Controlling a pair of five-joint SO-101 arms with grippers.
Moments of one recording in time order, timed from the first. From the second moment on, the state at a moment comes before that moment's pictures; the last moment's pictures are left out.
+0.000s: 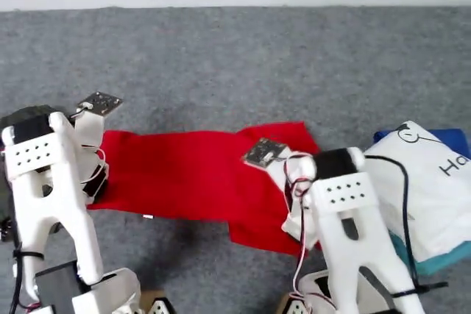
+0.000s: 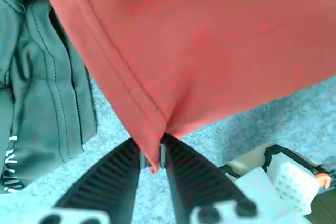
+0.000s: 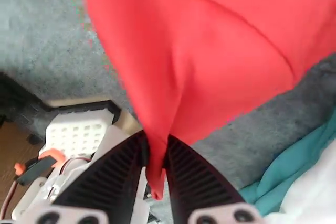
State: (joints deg) left arm -23.6 -12.6 23.4 99.4 -33.5; right arm -16.4 -33.8 40.4 100.5 35.6
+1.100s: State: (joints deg) left arm -17.1 -12.3 15.8 89.7 -25.8; right arm -1.2 -19.6 12.4 76.9 27.0
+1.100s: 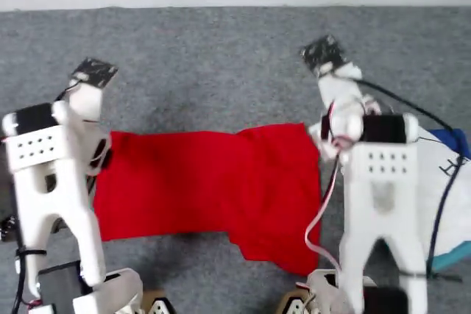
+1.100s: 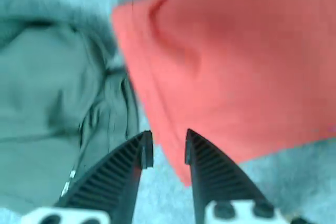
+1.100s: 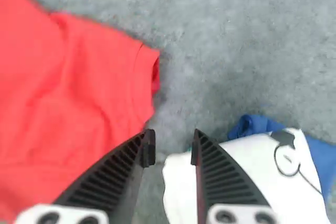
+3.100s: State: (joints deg) left arm -5.5 6.3 13.6 84.4 -21.2; right arm 2.2 15.9 -4.4 71.3 17.9
